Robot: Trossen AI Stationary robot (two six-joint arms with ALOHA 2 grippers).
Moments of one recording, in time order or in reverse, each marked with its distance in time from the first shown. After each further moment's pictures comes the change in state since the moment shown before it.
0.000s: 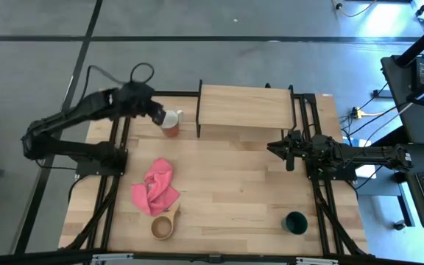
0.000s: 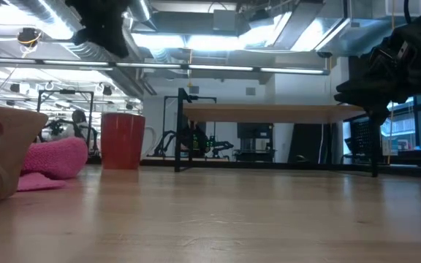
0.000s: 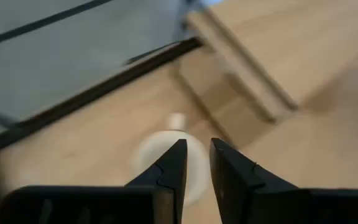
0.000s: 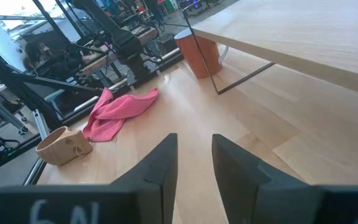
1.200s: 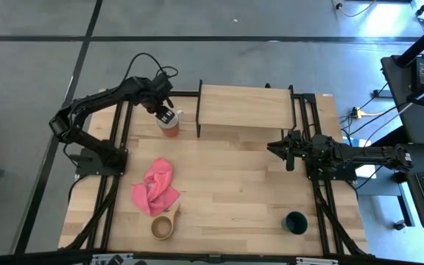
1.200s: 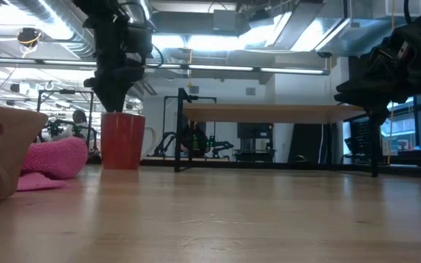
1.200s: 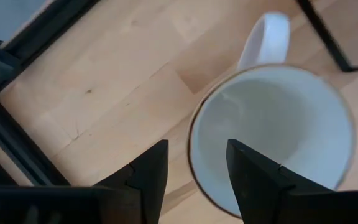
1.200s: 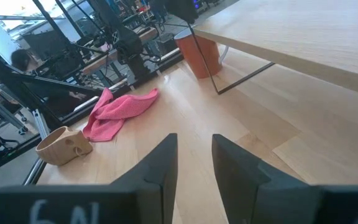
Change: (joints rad) left arm 0.242 0.407 -0.007 -0.109 0.158 0.252; right arm 0.000 0.000 0.000 0.000 0.000 0.000
